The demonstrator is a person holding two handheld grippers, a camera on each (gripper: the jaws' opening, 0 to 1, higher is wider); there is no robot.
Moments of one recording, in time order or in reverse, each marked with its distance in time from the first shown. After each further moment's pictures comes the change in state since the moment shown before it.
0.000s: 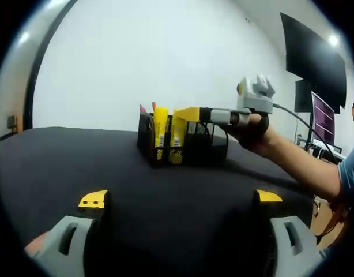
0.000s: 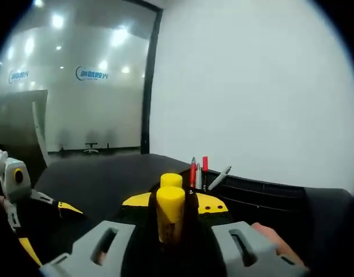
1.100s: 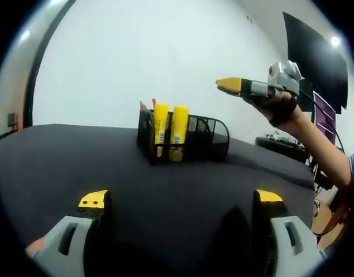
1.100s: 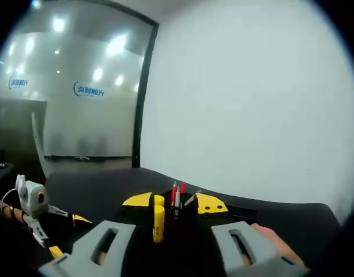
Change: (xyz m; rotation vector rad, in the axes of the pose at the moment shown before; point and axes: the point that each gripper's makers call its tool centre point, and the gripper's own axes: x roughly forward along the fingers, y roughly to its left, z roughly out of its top) left arm 0.004 -0.001 -0.004 0.000 0.015 0.002; right arm -0.074 -0.024 0.061 -0.026 -0.076 -0.081
